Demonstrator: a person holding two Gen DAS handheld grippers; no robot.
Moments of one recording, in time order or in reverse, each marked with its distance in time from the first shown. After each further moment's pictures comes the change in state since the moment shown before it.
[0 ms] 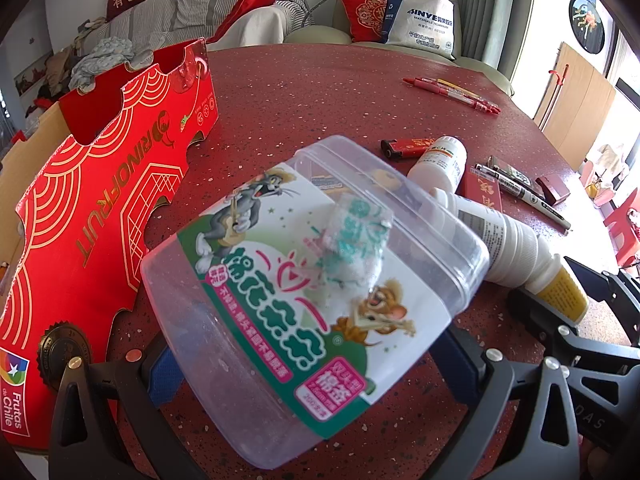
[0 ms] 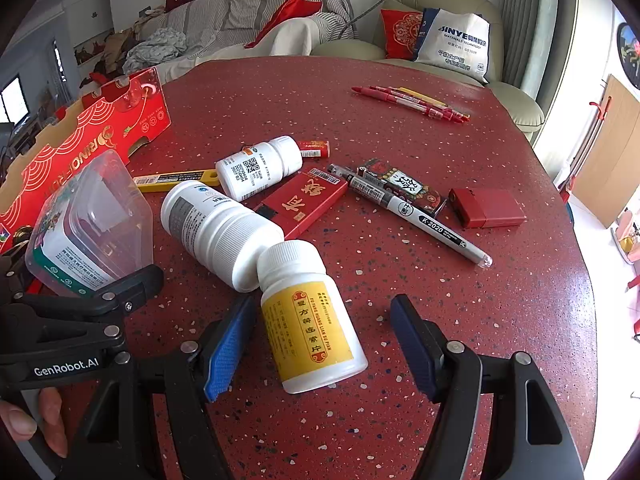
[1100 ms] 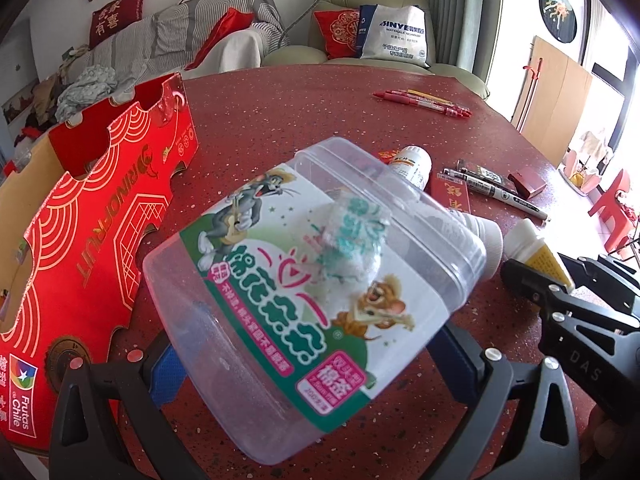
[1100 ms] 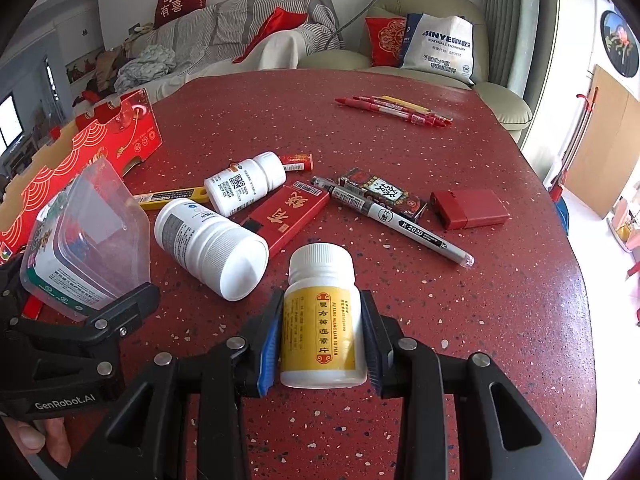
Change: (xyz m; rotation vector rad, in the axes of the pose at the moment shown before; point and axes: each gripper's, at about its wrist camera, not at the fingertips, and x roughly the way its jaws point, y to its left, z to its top) left arm -0.011 -0.010 0.002 0.072 -0.062 -0.041; right arm -0.005 -0.006 0.001 0.051 -0.028 -0.021
